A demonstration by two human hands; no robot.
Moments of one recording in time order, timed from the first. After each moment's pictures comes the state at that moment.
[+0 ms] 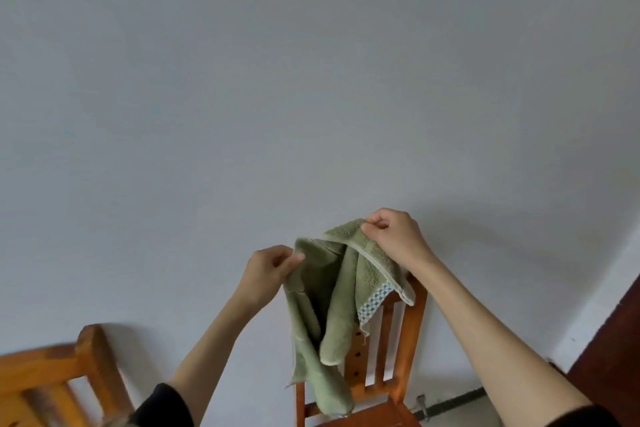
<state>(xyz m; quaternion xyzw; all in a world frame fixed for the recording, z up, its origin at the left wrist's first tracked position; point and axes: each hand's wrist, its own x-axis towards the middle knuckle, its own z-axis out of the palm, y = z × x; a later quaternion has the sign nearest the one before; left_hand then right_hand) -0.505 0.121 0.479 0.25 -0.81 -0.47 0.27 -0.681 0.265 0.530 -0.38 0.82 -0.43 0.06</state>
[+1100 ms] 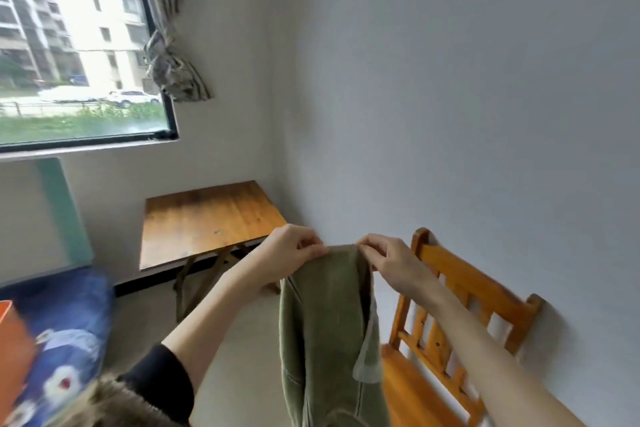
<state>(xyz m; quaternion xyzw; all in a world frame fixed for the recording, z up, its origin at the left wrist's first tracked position) 0.060 0.284 0.544 0.68 -0.64 -0.14 0.33 -0.127 0.196 0.531 -0.83 0.30 -0.27 0.39</state>
